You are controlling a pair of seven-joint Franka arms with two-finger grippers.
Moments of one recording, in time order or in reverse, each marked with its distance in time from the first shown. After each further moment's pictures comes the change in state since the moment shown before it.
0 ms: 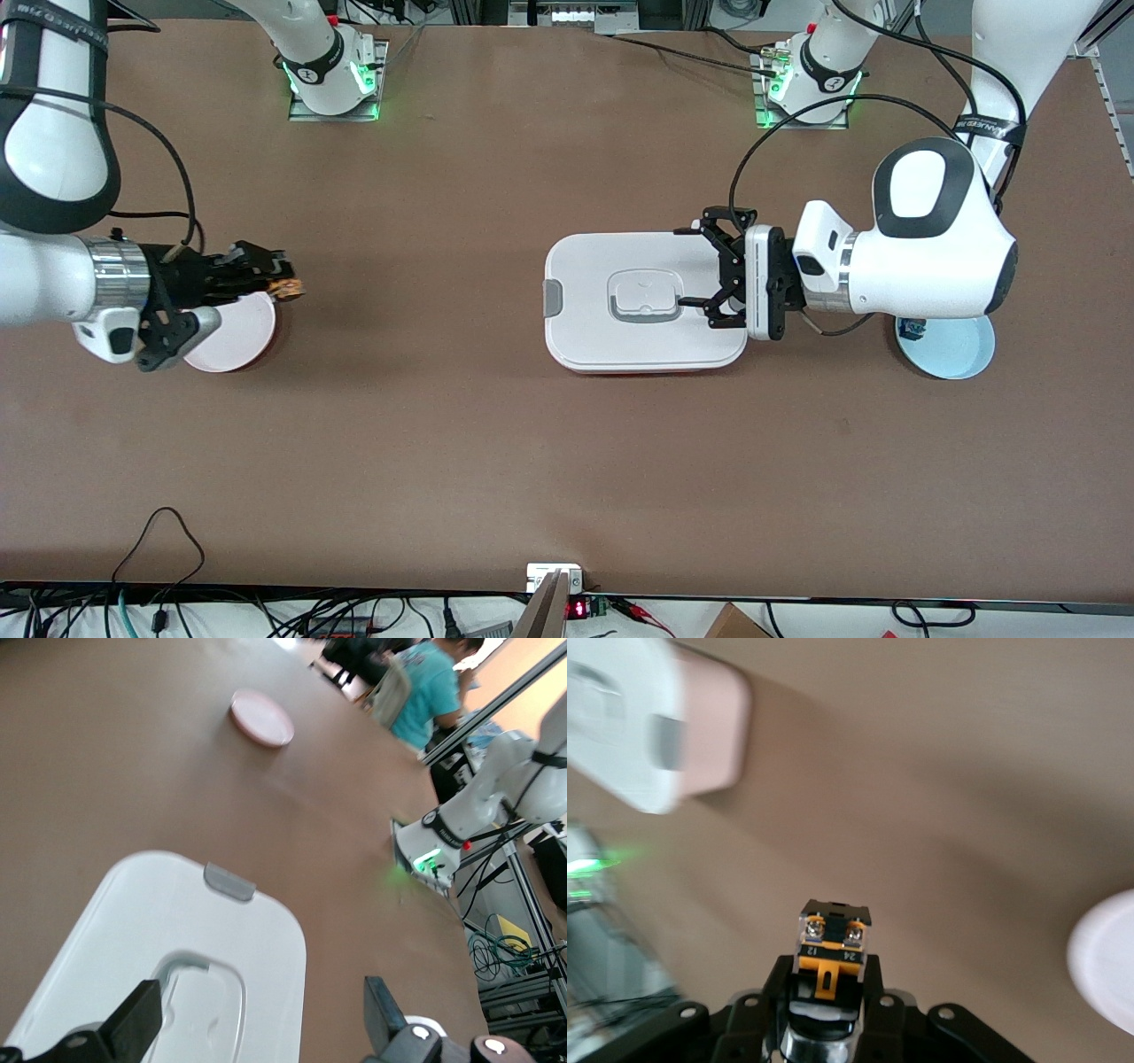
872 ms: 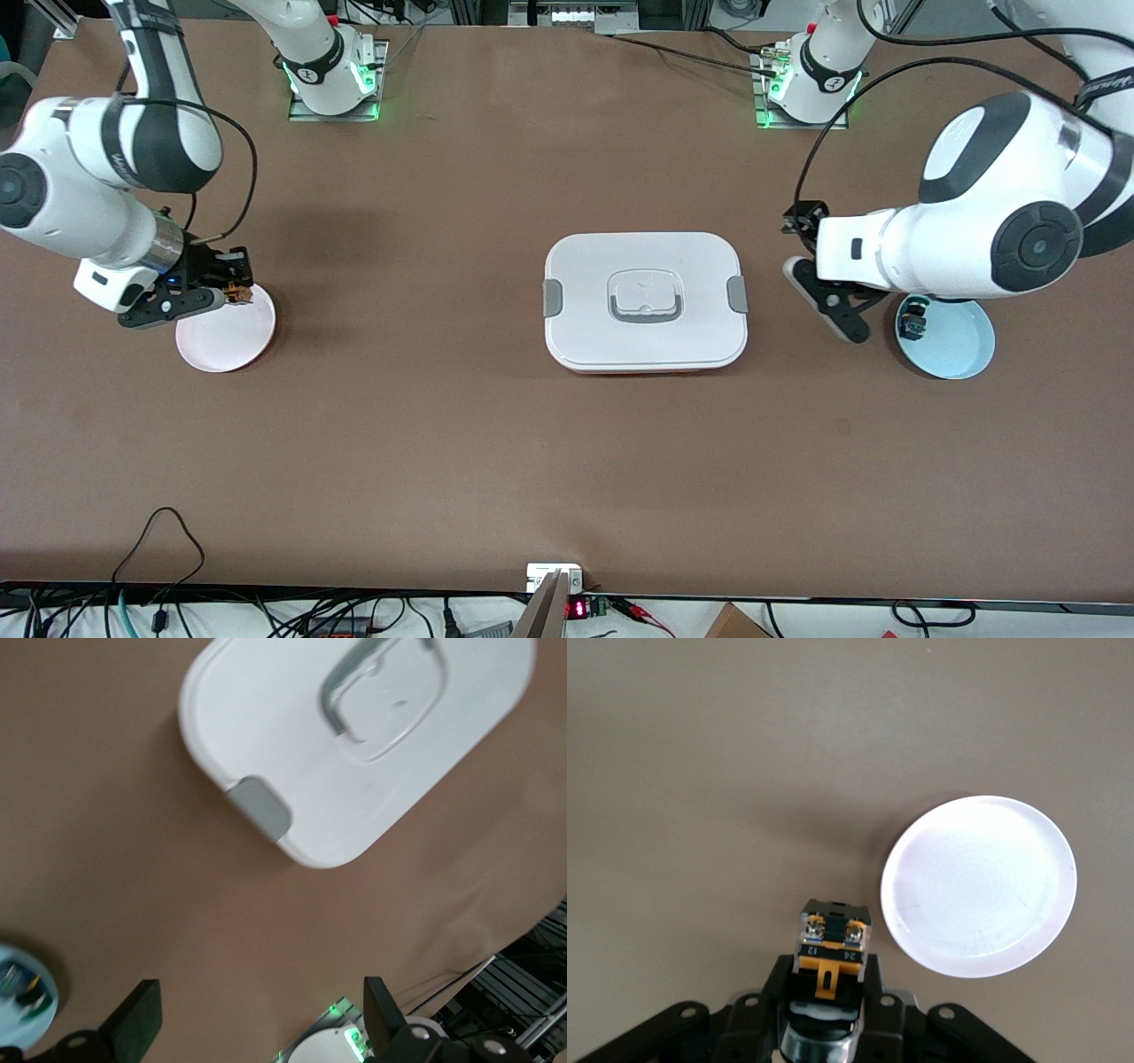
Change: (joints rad) left arm -0.003 -0.007 0.001 0.262 0.718 -0.555 -0.735; right arm -0.063 -0.265 0.107 -0.704 -0.415 0.705 0.195
